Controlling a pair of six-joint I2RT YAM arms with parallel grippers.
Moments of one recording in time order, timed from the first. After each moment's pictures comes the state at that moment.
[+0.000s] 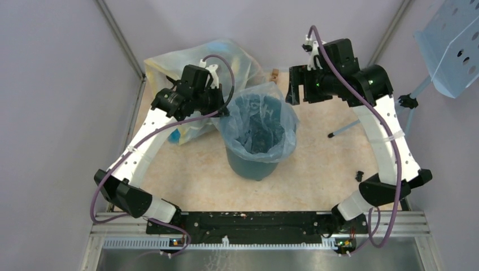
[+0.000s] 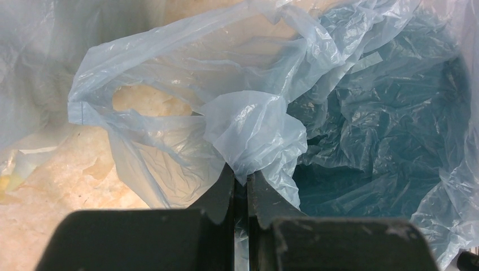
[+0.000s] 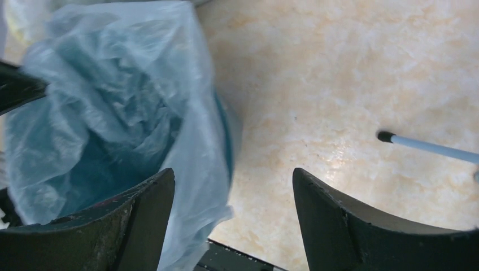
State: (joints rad) left arm -0.49 1.46 1.64 -0.92 0.18 -0.40; right arm 0.47 1.53 2.12 -1.33 -0.02 0.24
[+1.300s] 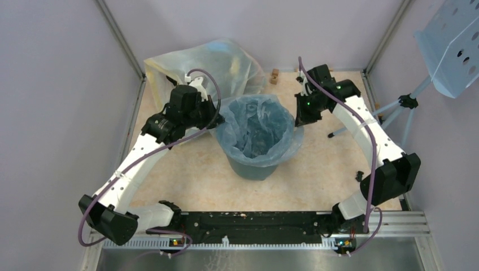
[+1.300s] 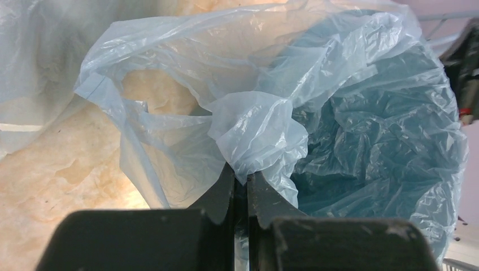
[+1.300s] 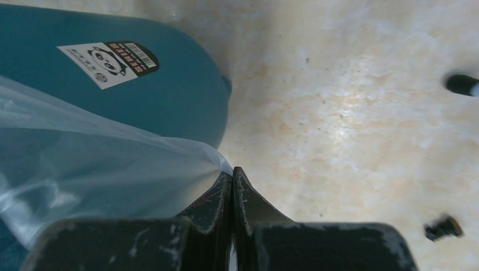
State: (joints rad) left arm -0.48 1.20 1.29 -0.66 0.13 -0.53; right arm 0.37 1.53 1.59 -1.12 -0.15 0.26
